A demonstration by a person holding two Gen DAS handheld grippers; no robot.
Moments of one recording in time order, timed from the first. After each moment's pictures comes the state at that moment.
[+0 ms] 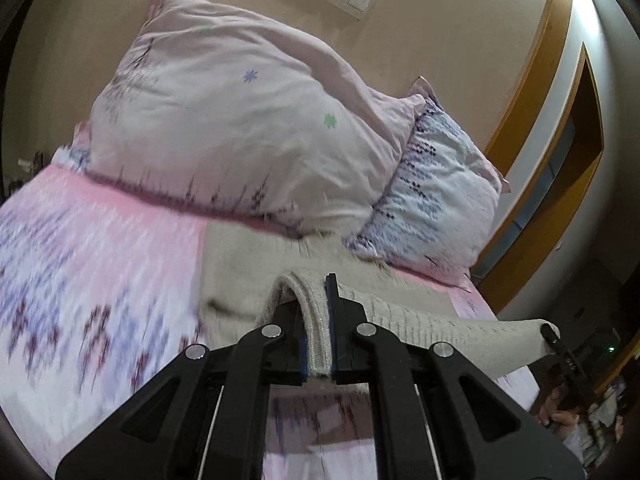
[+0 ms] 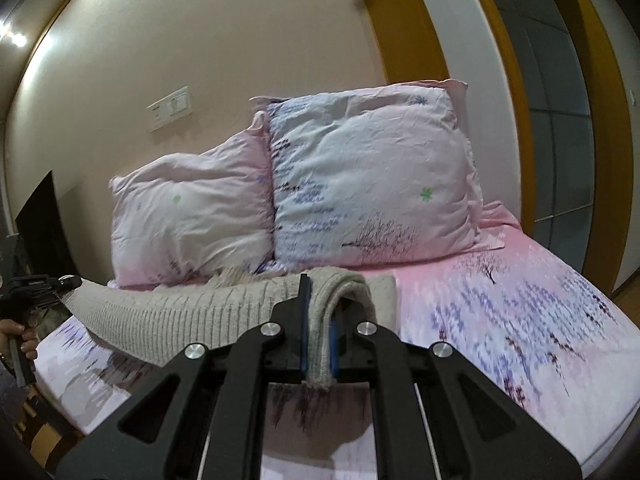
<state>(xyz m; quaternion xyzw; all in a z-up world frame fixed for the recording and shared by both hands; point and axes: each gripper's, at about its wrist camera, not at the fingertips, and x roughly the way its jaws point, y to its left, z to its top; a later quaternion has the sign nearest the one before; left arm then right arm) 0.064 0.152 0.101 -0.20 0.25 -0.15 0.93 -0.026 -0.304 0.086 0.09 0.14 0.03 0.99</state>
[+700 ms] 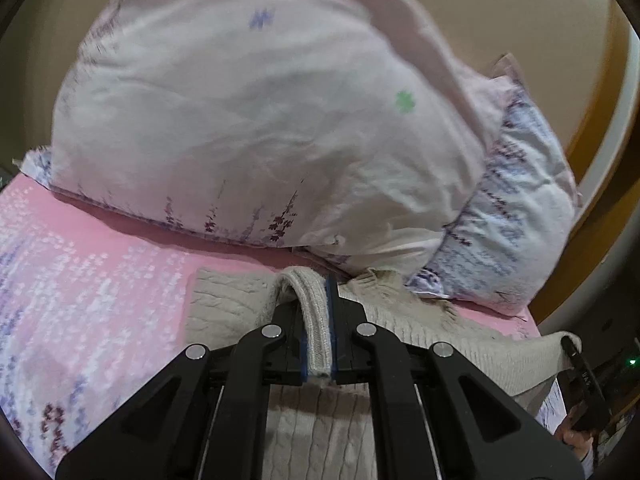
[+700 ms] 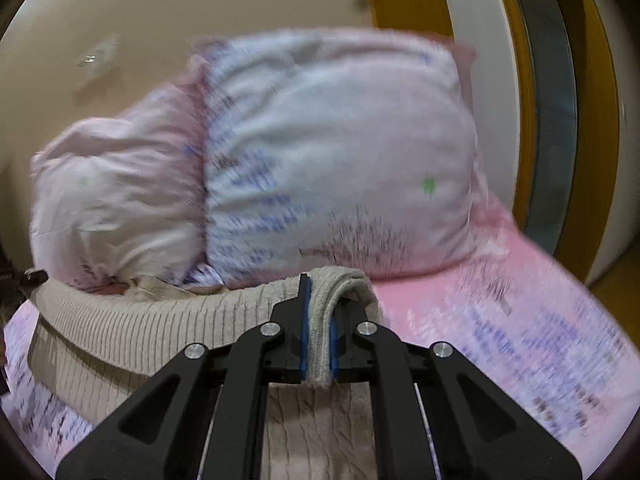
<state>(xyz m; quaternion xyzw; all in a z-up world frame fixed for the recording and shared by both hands) 0.218 0.133 0.067 -0.21 0.31 -0.08 0.92 0.134 -0.302 0.060 0.06 0.22 -0.06 0.97</state>
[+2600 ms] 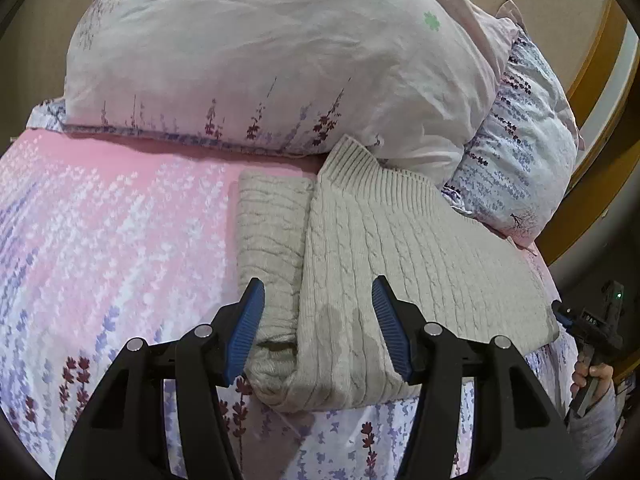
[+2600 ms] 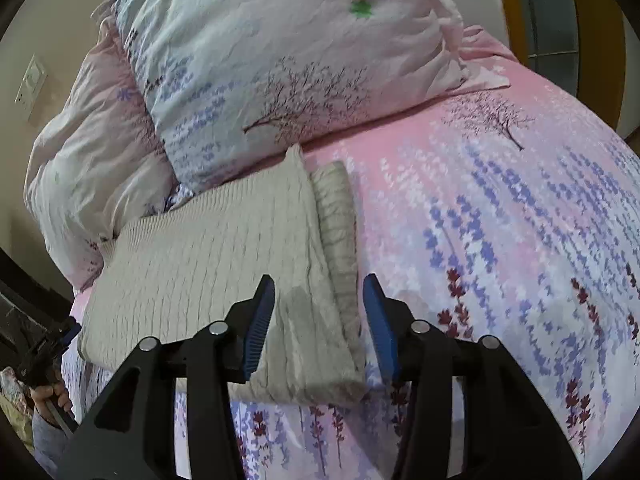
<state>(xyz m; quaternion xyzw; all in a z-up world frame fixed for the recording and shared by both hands) 0.174 0.163 0.016 -0.17 0.38 -0.11 0.90 0.136 -0.367 -0.002 0.23 0.39 0.00 0.89</state>
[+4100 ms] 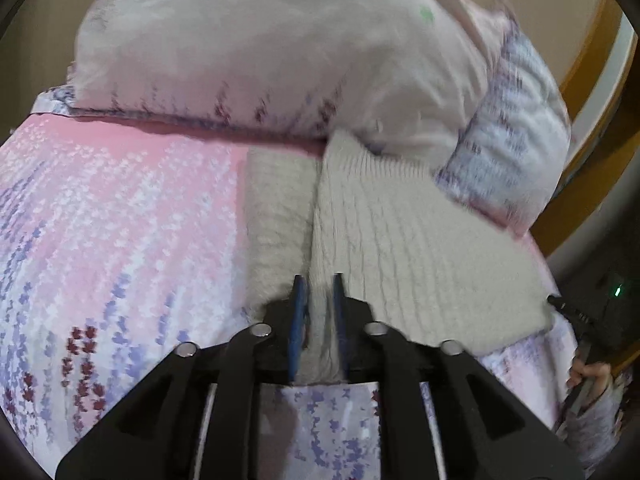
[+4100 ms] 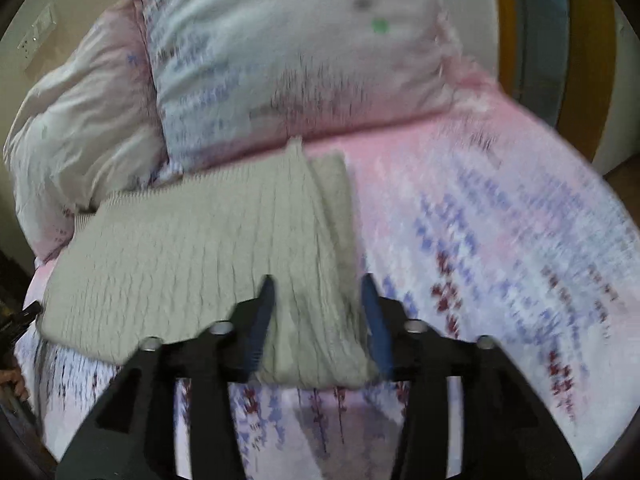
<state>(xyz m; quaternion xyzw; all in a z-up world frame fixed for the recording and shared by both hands) 0.153 0.181 0.014 -0.19 0.37 -0.13 0.90 0.115 -0.331 0.010 0.14 0.36 -0.06 0.92</state>
